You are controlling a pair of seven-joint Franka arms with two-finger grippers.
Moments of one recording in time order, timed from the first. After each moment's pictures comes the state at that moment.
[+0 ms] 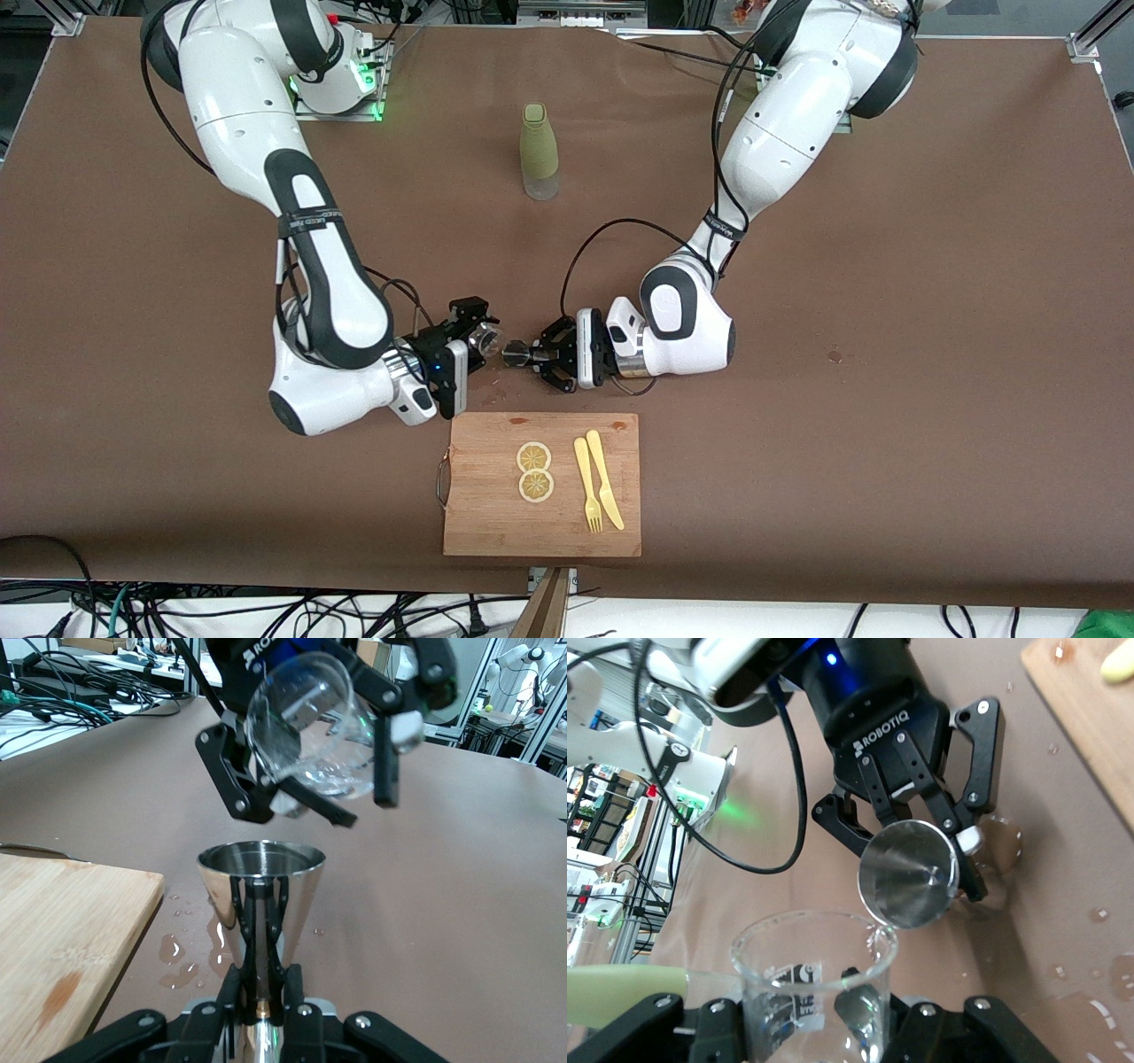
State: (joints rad) left arm -0.48 1.08 -0.13 -1.22 -1.47 2.31 1.98; right arm 0.32 0.99 -0.04 -1.07 0.90 1.57 -1.15
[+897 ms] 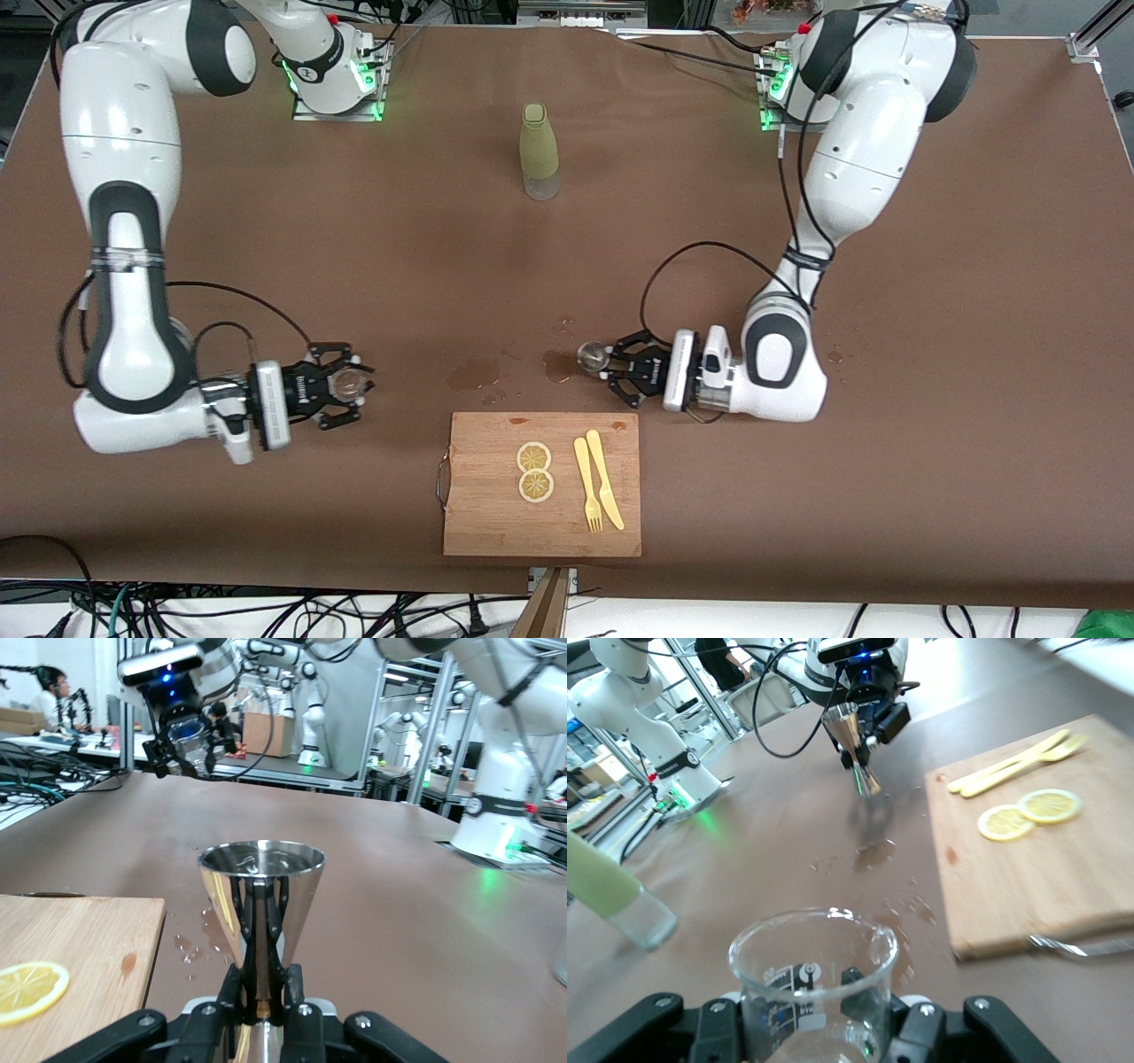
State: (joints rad) left arm -0.25 1.06 -0.04 -1.23 -1.41 1.77 2.14; right arm -0.03 0.99 -0.05 -1.09 1.02 1.51 -1.74
